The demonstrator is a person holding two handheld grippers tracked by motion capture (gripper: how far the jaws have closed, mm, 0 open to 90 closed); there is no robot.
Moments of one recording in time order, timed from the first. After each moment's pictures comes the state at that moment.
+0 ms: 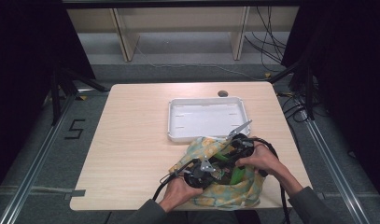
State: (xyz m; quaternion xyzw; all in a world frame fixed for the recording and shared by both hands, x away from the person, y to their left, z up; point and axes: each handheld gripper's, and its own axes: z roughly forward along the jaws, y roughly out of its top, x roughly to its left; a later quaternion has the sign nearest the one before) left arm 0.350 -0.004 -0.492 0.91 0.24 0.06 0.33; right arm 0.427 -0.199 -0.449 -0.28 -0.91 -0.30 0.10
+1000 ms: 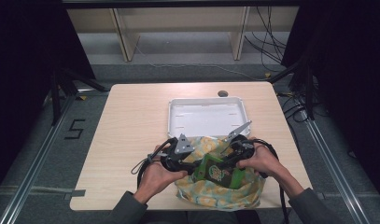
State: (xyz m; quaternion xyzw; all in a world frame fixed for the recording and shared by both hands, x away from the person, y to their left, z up) left arm 0.358 0.050 -0.408 0.88 0.27 0.14 0.37; right arm 0.415 -0.195 -0.438 -0.25 -0.91 -0.31 0.08
